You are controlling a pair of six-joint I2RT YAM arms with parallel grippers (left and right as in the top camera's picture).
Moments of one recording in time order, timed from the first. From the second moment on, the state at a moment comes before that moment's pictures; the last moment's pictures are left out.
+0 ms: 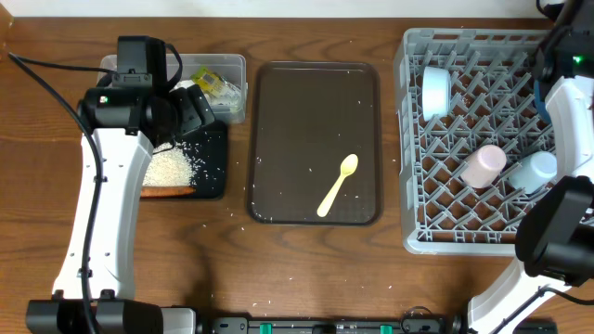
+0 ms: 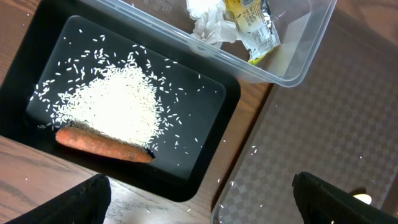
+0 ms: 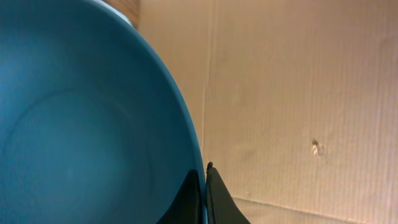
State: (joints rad) left arm -0.01 1.53 1.52 -1.12 -0.04 -0.46; right arm -0.24 1.95 1.71 -0.27 0.80 -1.03
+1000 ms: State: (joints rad) left arm -0.01 1.53 1.52 -1.12 -0.04 -0.46; right arm -0.13 1.97 1.70 -0.37 0.68 -0.73
